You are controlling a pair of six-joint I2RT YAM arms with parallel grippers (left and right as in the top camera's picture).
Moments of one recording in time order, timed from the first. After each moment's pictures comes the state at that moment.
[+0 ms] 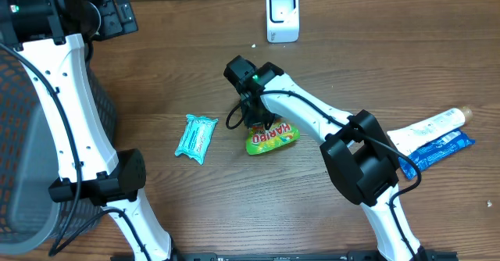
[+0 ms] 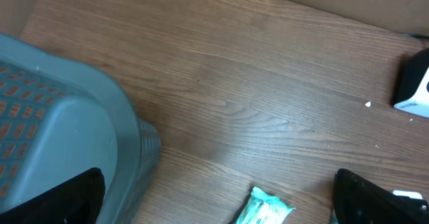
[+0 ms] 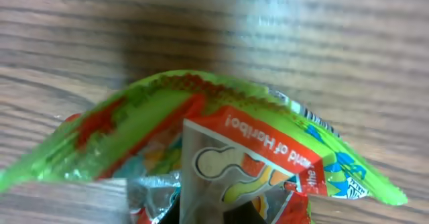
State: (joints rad) left arm 0.14 2.08 2.78 -1.69 -0.09 -0.17; right arm 0.71 2.29 1.88 -1.06 0.11 0.46
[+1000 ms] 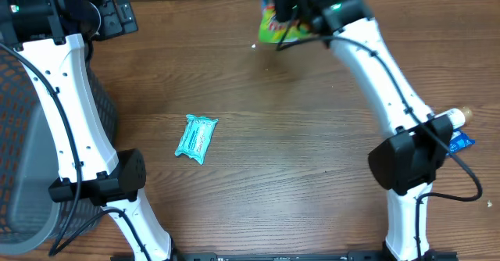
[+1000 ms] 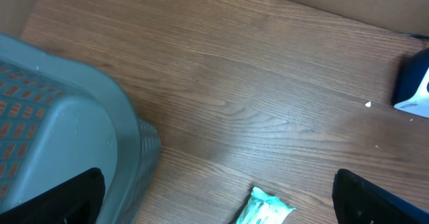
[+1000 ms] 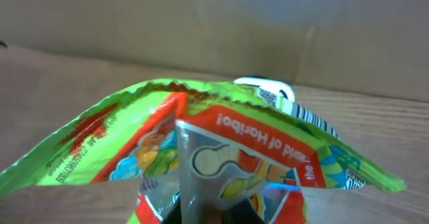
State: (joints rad) left arm 0.14 2.08 2.78 -1.69 -0.09 -0.17; right arm 0.38 2.19 2.27 -0.74 -0.02 0.22
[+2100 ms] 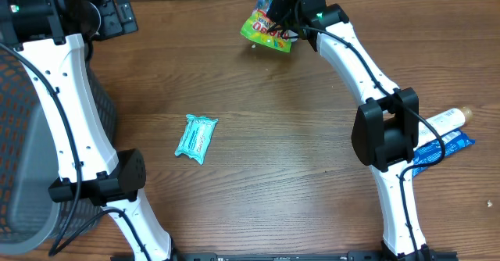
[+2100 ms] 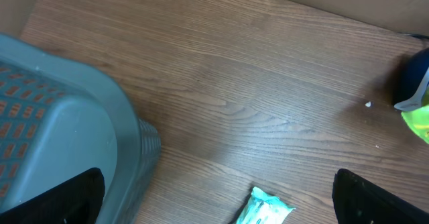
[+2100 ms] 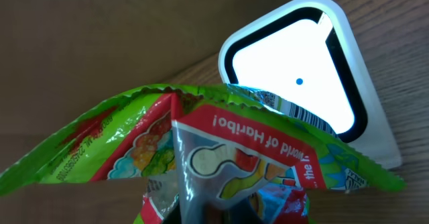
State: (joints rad) left arm 0.14 2.08 2.78 -1.69 -0.09 -0.18; right arm 0.36 2.45 2.27 -0.52 -0.11 0.83
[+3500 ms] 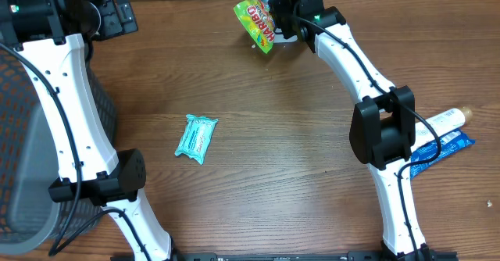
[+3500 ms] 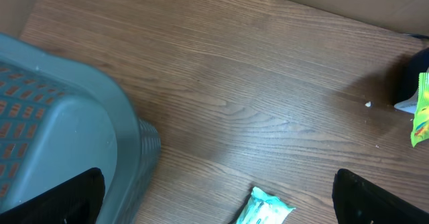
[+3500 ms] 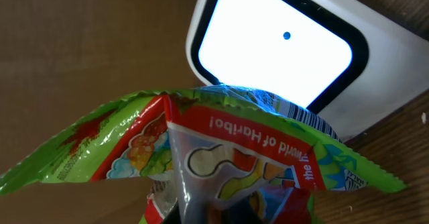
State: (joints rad) left arm 0.14 2.08 2.78 -1.69 -0.09 -0.18; right arm 0.36 2.48 2.27 -0.46 -0.11 1.43
